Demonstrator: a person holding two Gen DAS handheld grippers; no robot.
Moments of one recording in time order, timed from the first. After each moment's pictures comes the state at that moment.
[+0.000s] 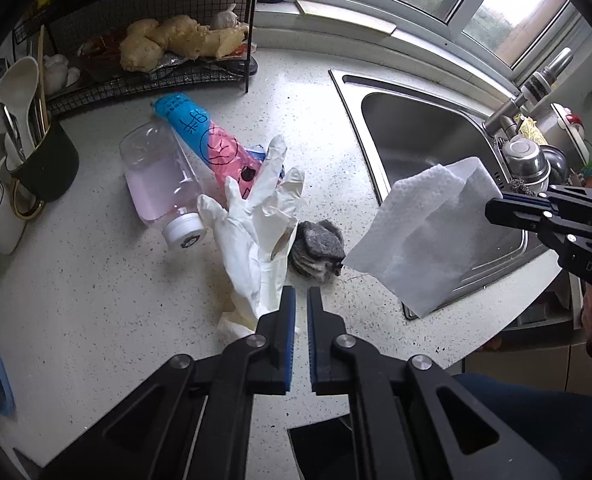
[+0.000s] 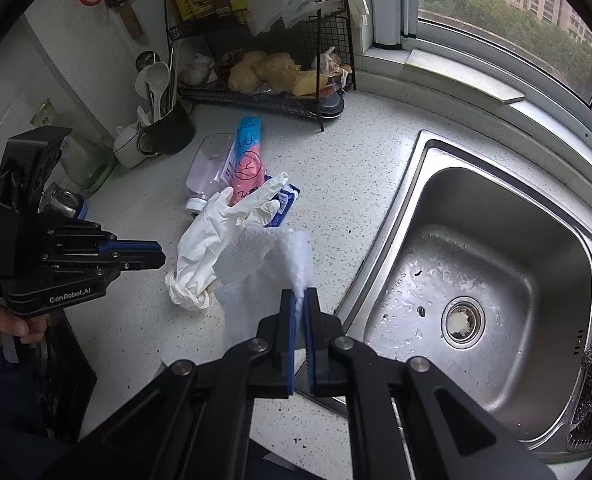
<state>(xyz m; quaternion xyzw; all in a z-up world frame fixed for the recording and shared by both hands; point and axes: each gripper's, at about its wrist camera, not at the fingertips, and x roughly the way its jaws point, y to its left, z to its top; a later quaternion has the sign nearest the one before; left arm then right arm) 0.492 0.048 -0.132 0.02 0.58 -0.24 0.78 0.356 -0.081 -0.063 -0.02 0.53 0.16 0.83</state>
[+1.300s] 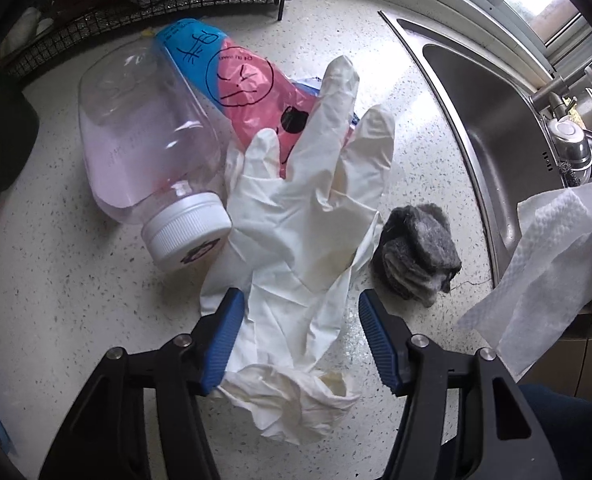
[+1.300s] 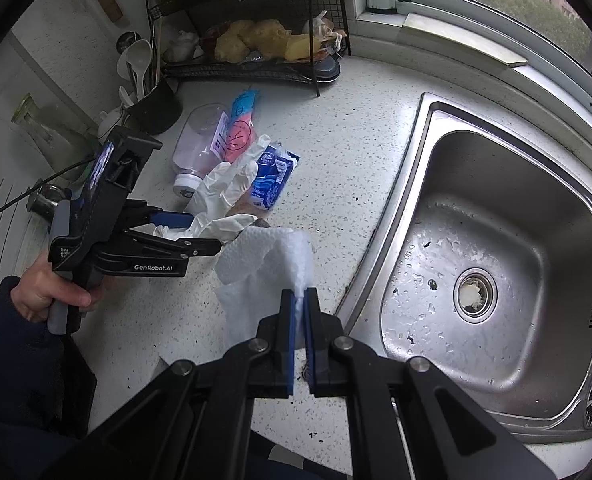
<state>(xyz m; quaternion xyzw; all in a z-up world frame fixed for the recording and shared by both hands) 0.553 0.048 -0.229 0.05 0.63 -0.23 0.74 0.361 -0.073 -0.091 0.00 0.57 0.14 0.81</state>
